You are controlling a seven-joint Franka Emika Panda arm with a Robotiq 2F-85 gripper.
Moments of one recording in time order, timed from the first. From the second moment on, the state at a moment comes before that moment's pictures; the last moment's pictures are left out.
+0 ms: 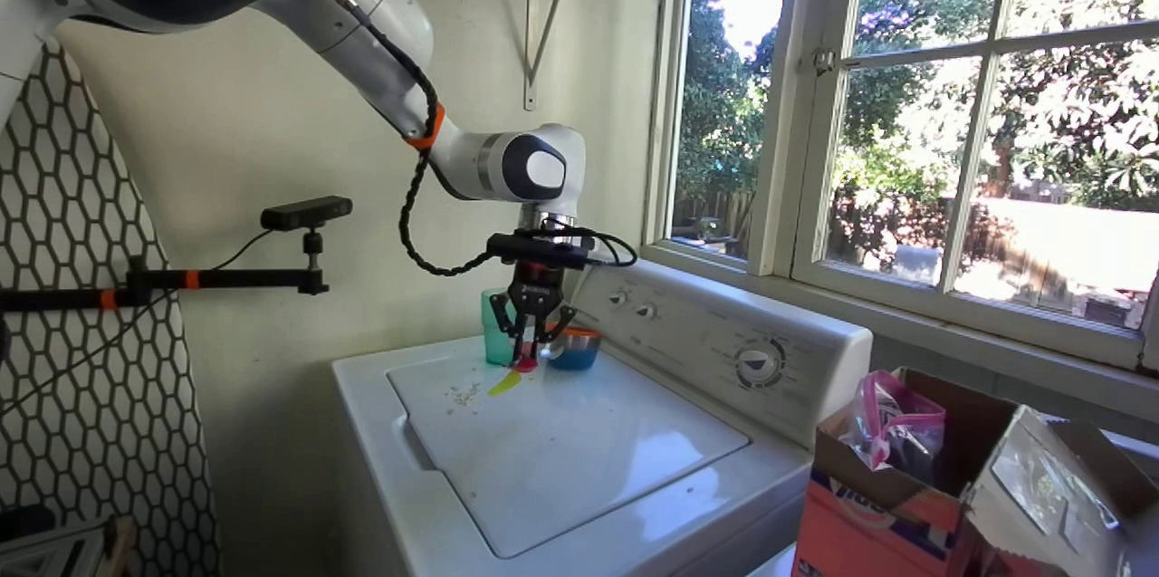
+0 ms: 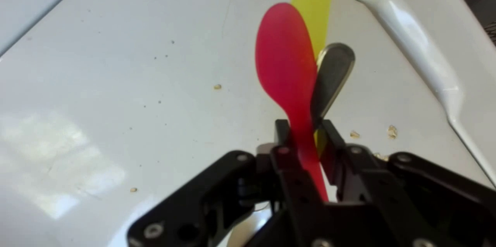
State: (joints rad) arm 0.09 0.35 0.17 -1.81 -0.16 1.95 -0.57
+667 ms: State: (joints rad) arm 0.10 0.33 0.18 -1.71 -0.23 1.95 -0.73
